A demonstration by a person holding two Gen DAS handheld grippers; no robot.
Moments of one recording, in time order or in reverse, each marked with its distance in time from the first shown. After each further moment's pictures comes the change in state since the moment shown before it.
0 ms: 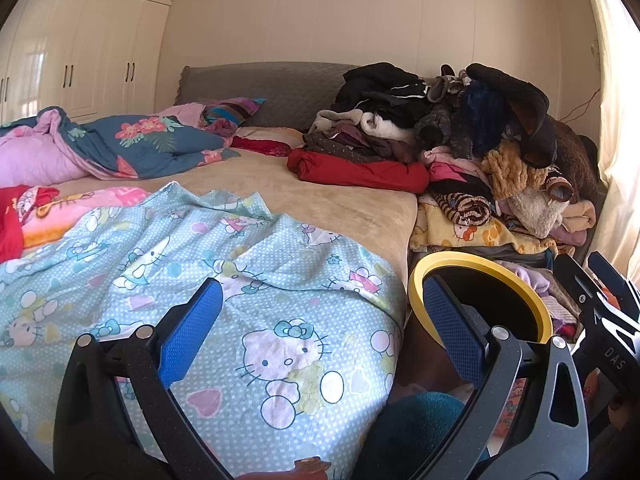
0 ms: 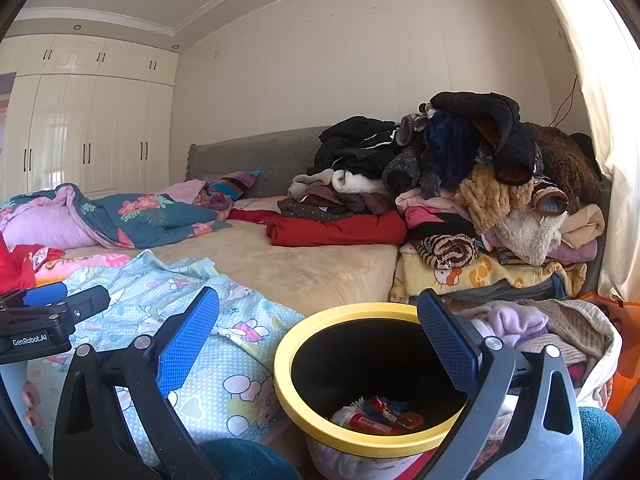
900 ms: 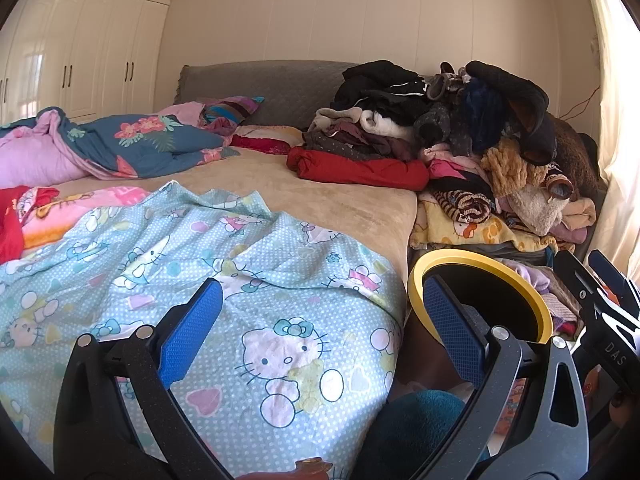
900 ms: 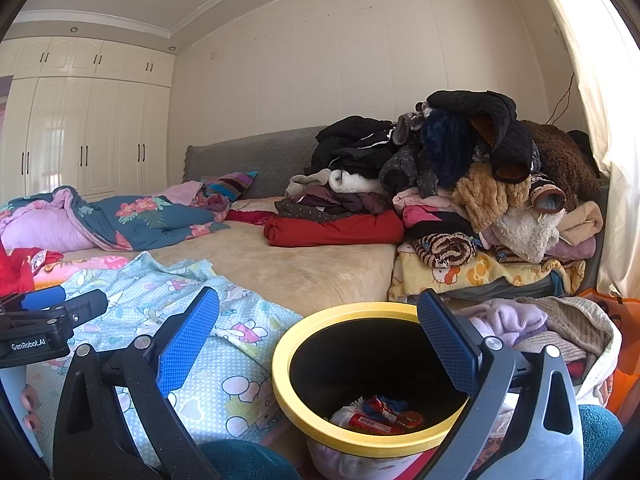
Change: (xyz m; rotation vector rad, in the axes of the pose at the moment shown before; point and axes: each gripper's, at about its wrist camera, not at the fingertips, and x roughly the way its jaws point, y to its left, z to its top) left arm 0.000 -0.003 0.000 -0.001 0.004 0.003; right arm 0.001 -0.001 -0.004 0.005 0.001 -0.010
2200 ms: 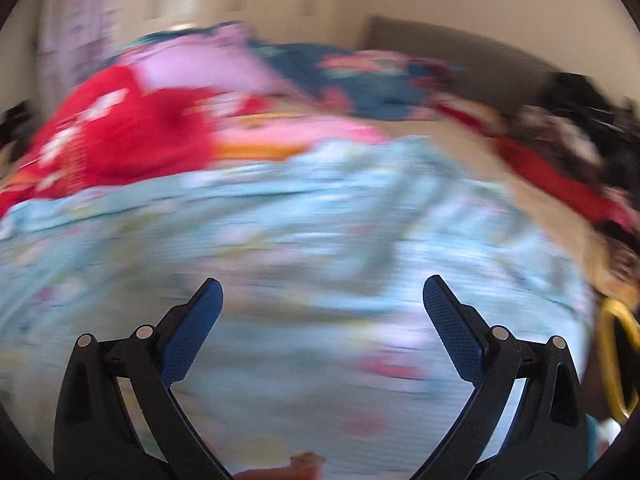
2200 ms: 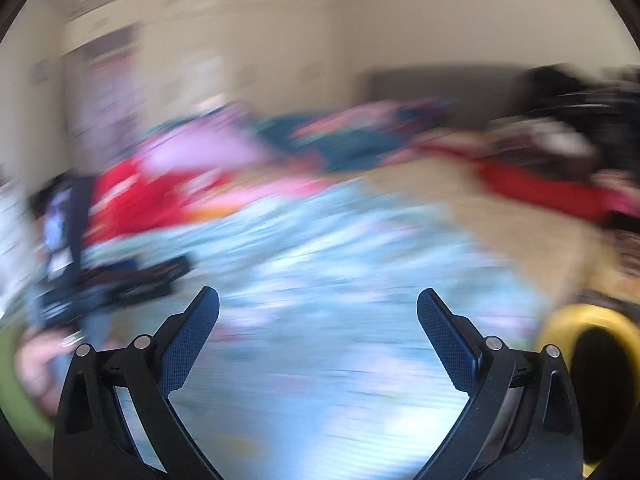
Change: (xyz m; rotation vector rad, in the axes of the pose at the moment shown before) left arm -0.046 0.262 -0.038 -0.366 0.203 0.653; right arm 0.052 0.279 -0.009 -0.246 0.407 0.819
